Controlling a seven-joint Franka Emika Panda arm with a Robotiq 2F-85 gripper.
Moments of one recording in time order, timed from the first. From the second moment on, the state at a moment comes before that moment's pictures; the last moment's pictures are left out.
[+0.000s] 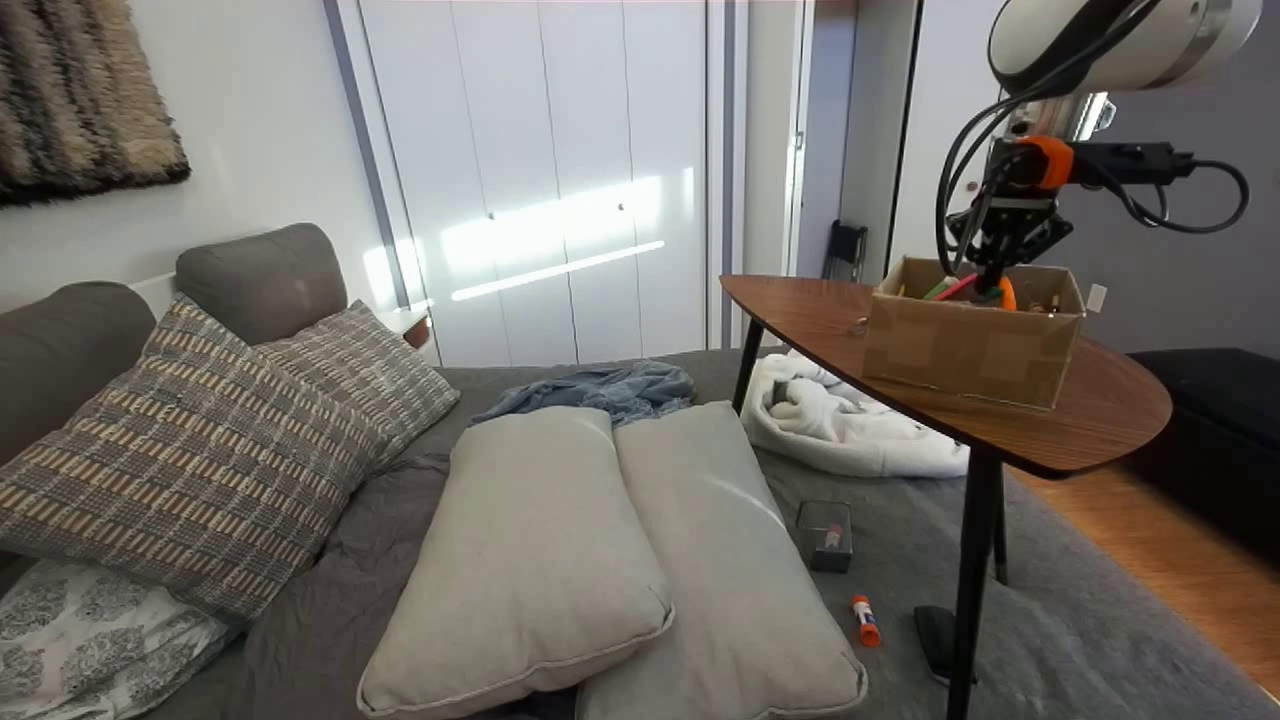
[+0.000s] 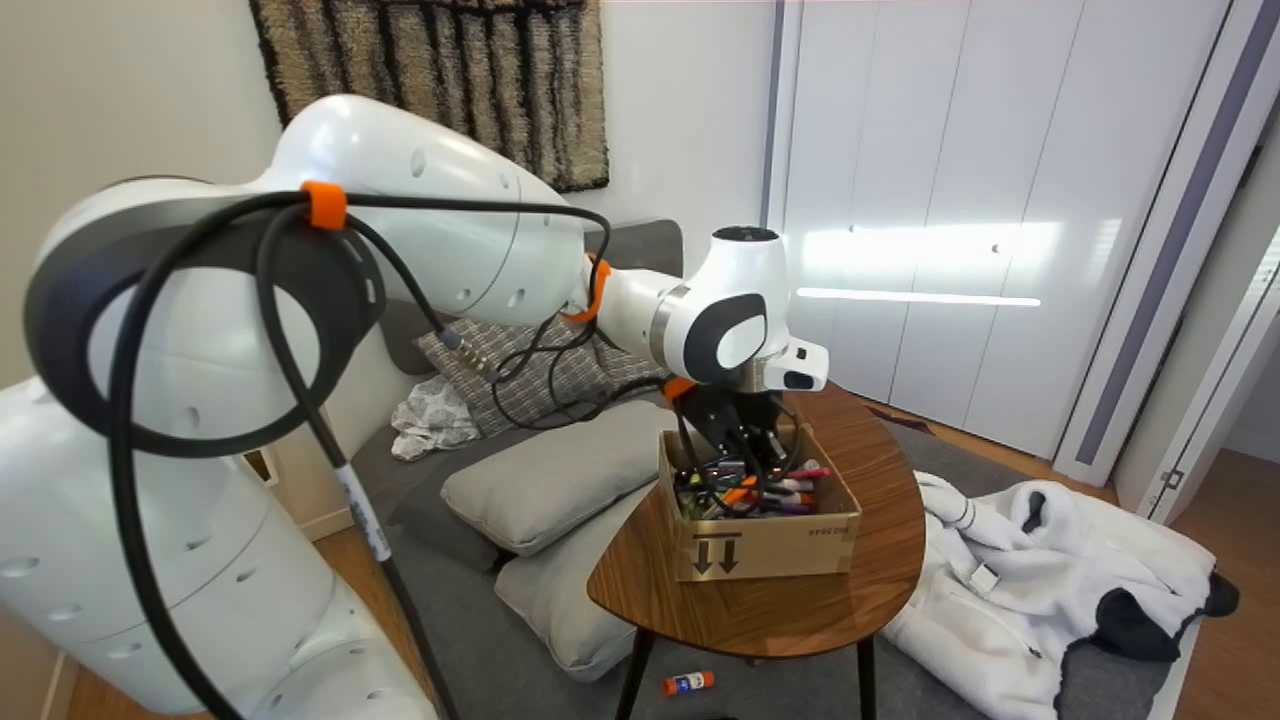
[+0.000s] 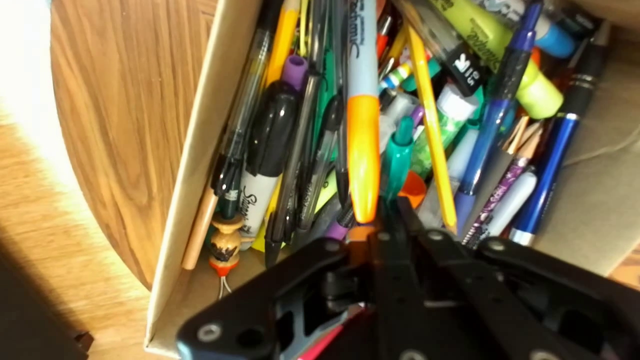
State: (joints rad) arm -0.17 -0.21 -0.08 -2.30 -0.04 2.28 0.31
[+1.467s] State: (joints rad) arm -0.19 -0.44 -0.06 -2.38 -0.12 2.31 0.30
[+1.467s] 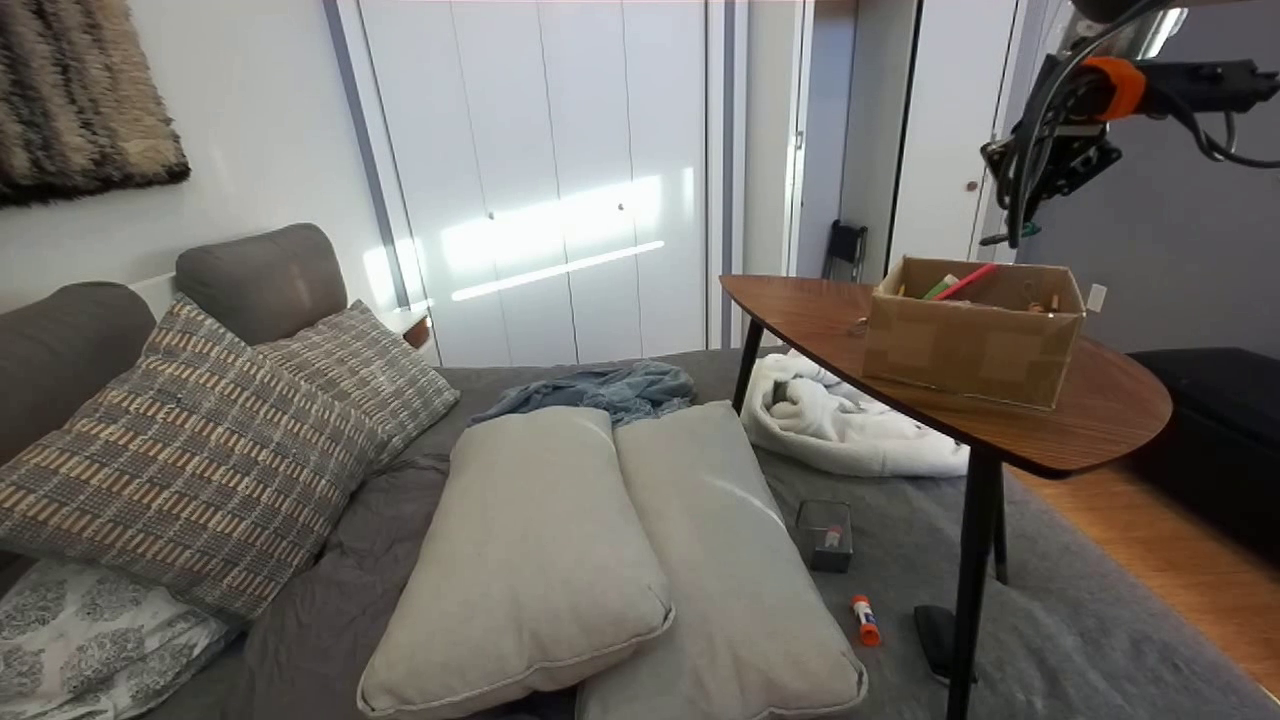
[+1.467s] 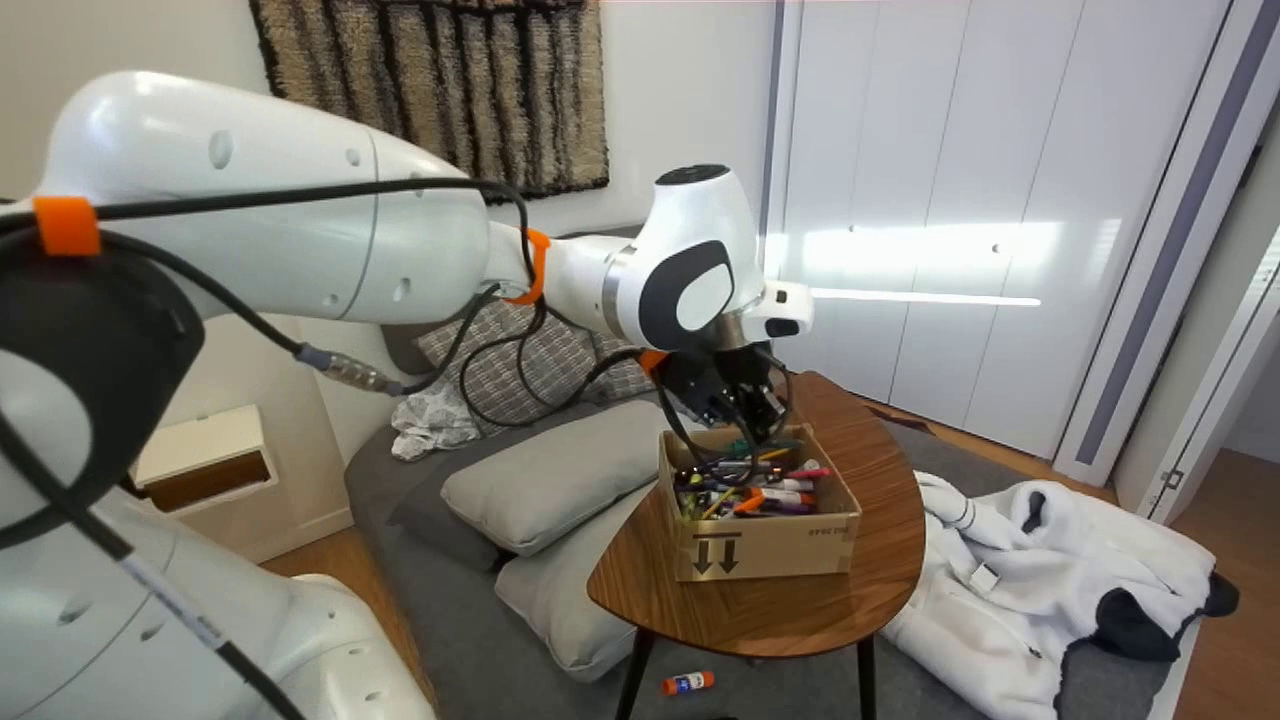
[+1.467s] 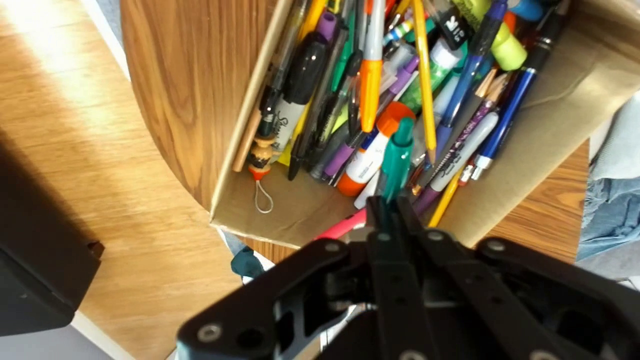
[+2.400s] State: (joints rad) arm -0.34 -0.64 -0.19 -2.67 -0.19 2.45 0.17
